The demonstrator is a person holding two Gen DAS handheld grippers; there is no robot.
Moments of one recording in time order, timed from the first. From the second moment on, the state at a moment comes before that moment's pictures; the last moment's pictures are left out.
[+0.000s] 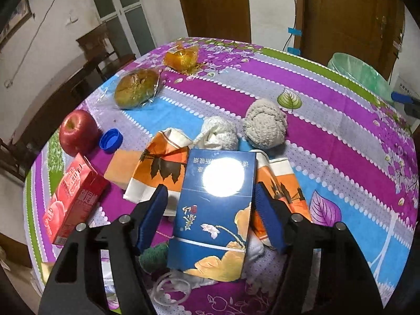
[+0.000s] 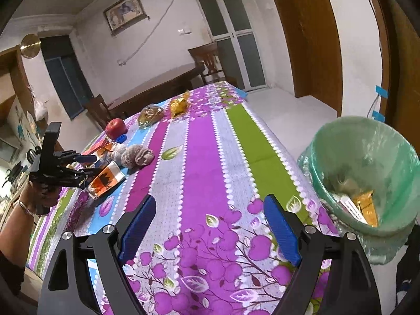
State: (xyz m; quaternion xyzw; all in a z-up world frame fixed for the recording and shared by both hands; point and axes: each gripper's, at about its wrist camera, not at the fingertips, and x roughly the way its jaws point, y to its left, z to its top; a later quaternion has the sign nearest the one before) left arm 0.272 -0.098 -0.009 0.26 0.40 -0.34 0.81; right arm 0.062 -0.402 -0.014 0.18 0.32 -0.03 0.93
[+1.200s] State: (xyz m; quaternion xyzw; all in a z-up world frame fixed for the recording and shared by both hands) left arm 0.089 0.008 -0.002 0.02 0.37 -0.30 0.88; right arm 0.130 -0.302 -0.007 0.16 0.36 0.09 0.91
